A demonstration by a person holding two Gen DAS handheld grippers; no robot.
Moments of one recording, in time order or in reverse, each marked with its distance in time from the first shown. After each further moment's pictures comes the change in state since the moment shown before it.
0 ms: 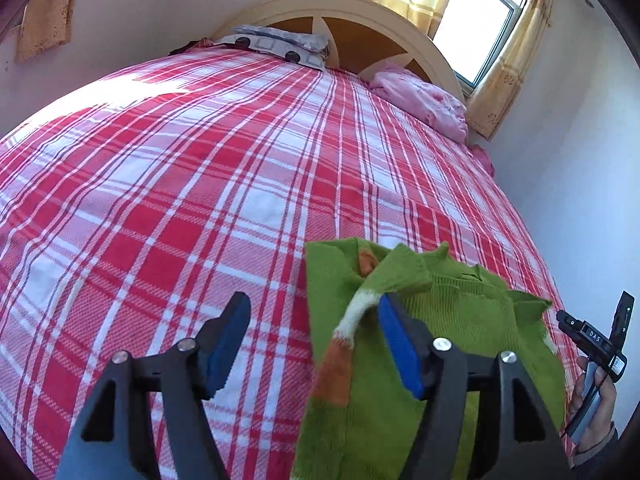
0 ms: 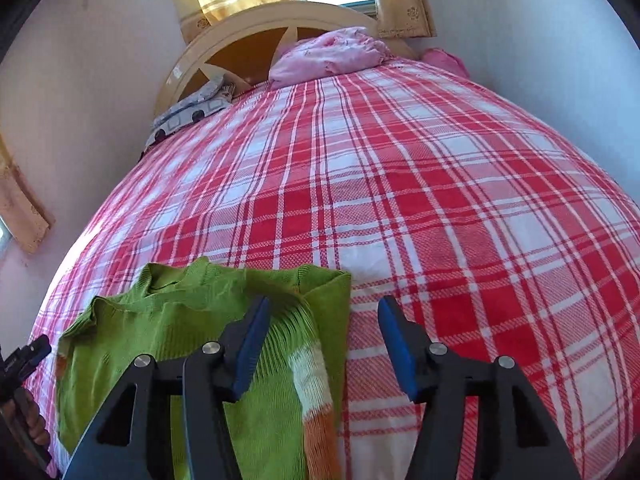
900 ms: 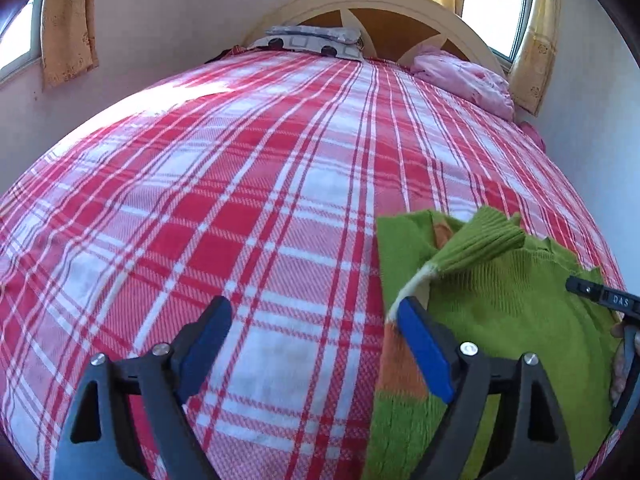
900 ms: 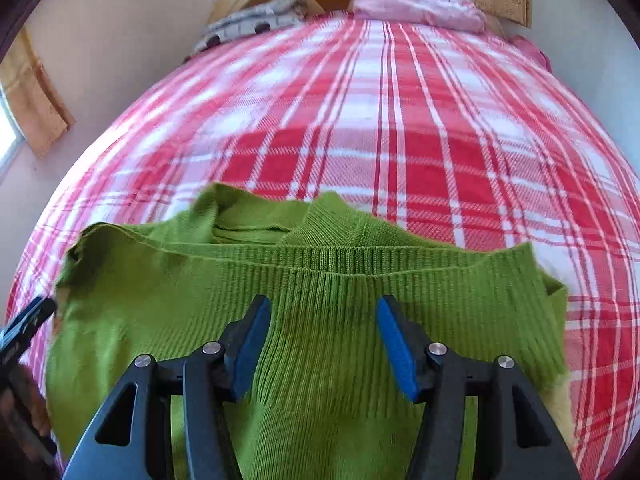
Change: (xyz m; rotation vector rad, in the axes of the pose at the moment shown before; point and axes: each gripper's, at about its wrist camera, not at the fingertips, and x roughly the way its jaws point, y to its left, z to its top) left arm 0.033 0.004 -0.005 0.091 -0.009 0.248; right arm 0.088 0.137 -0.009 -0.249 0.220 0.066
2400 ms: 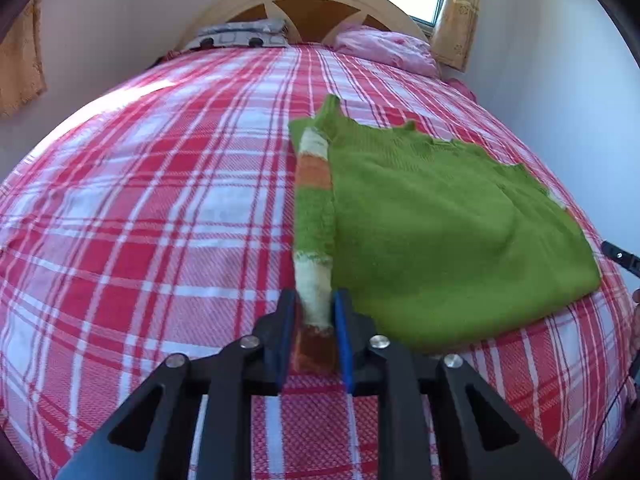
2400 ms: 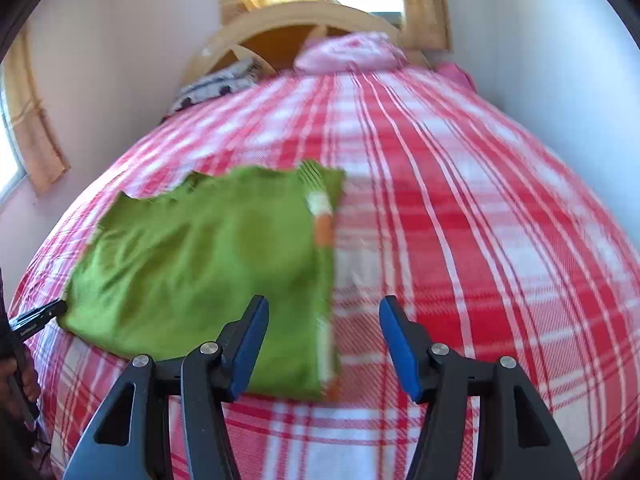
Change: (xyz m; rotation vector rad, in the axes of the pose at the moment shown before) left arm -0.088 -0.008 -0.096 0.191 0.026 -0.156; right arm -0.175 -0.073 -0.165 0.075 -0.218 -0.098
